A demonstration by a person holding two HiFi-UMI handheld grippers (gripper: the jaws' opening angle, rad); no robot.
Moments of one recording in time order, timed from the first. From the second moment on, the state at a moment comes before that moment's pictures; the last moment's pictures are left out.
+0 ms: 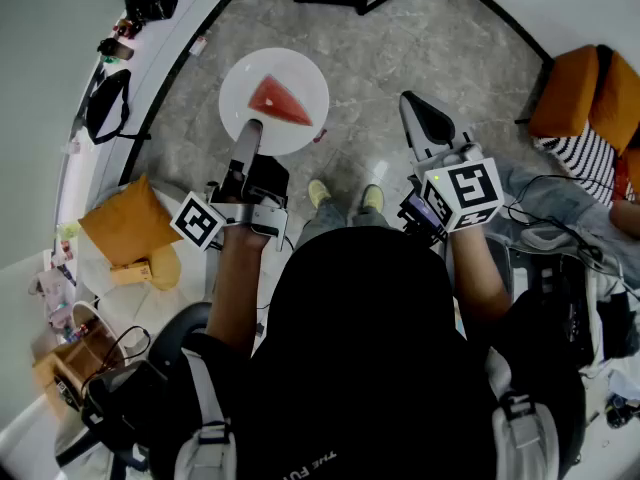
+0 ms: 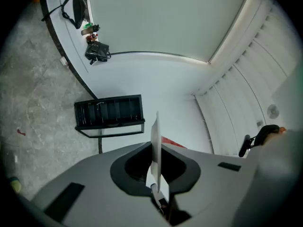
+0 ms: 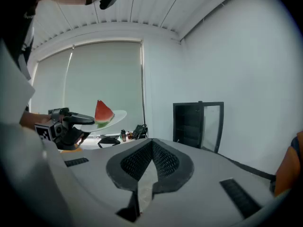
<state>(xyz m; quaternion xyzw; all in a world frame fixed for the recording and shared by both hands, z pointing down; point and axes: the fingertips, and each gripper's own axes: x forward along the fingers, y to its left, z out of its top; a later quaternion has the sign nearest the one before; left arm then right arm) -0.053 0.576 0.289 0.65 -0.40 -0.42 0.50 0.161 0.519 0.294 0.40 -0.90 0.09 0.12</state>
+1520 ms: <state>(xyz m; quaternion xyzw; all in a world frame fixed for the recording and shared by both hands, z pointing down) -0.119 0.504 0.287 0.65 -0.37 -0.42 0.52 0.087 0.446 0.290 0.44 -0.89 0.10 0.11</state>
